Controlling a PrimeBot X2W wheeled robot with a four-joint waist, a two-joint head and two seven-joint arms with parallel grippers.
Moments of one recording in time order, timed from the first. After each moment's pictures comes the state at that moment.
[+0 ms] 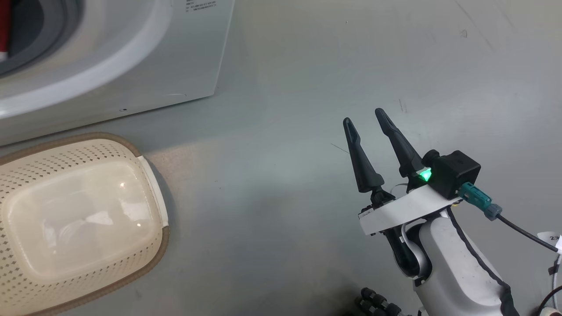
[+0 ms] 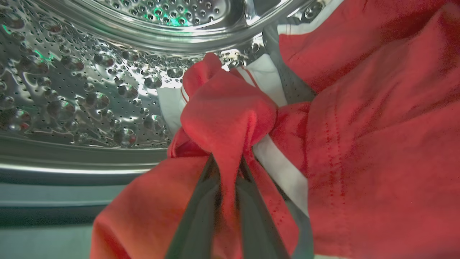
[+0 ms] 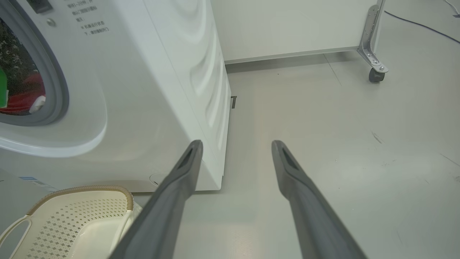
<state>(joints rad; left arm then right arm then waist) -1.03 0.44 -0.07 0.78 0.08 0.05 0.29 -0.32 -0.05 0.40 0.17 0.46 0.06 -0.25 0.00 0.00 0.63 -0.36</state>
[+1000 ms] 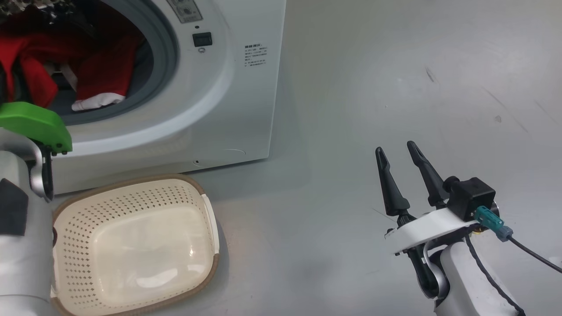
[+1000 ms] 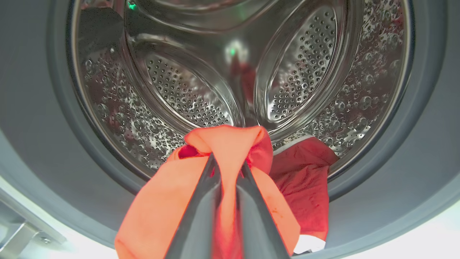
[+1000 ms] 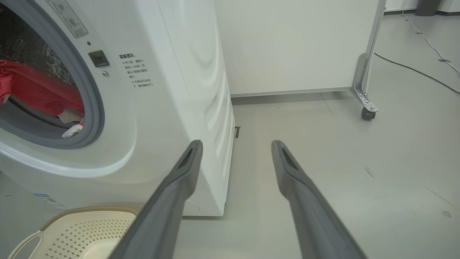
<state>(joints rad) -0.82 0.20 0.03 0.83 -0.13 0.04 -0.21 -0.23 -0.05 0.28 0.24 0.37 0.06 -0.25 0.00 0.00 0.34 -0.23</state>
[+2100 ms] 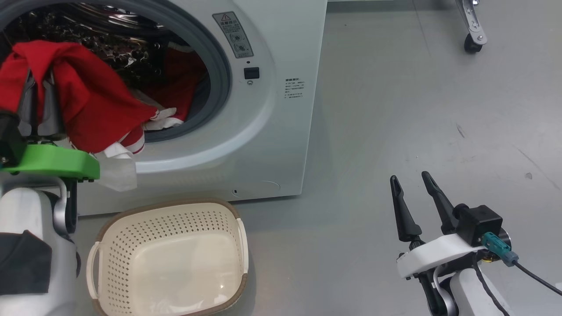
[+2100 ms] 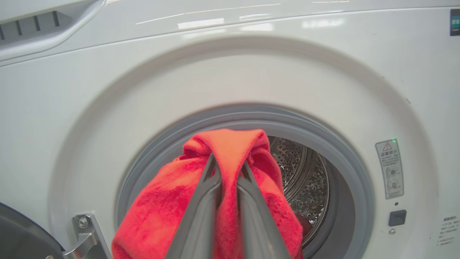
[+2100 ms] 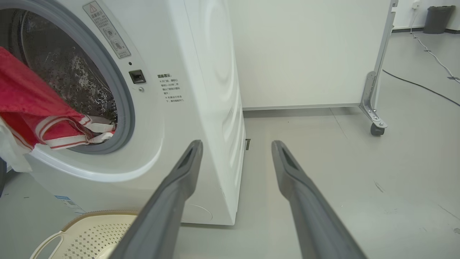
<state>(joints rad) -0.53 0.14 0.05 0.36 -0.16 -0.05 -0.25 -0.11 -0.06 0.23 0.24 0.34 0.08 -0.25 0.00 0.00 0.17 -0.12</state>
